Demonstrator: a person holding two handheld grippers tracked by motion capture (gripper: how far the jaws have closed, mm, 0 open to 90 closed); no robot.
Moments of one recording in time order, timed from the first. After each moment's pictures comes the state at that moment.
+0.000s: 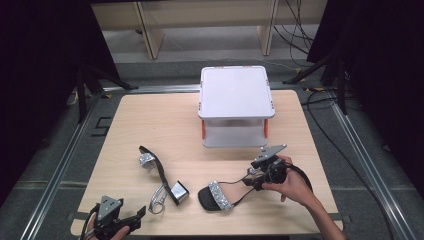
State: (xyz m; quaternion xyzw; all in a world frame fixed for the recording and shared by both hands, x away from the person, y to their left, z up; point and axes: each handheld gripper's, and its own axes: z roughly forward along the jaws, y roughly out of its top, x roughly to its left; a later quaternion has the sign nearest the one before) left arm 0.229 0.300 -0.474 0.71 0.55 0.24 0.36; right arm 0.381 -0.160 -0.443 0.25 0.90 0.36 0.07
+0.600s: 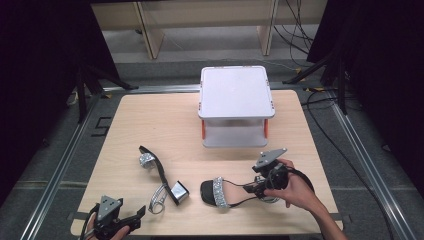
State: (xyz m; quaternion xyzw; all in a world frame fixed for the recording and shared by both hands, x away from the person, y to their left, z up) left arm 0.229 0.300 -0.474 0.71 0.56 0.24 0.36; right arm 0.366 -0.153 -0.434 0.23 0.91 0.34 0.05
